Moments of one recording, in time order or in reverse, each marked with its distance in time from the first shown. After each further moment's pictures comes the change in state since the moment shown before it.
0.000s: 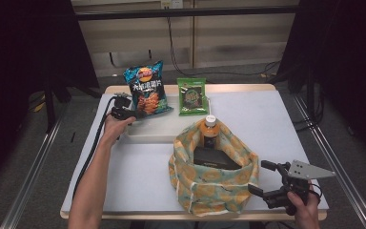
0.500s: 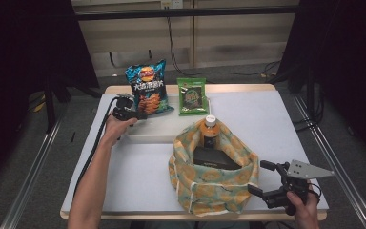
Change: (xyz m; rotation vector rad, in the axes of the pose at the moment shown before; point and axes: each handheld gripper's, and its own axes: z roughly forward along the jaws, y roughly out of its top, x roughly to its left) left arm -0.004 0.000 -0.001 0.029 -0.026 0.040; right arm 0.000 0.000 0.001 0.007 0.004 0.001
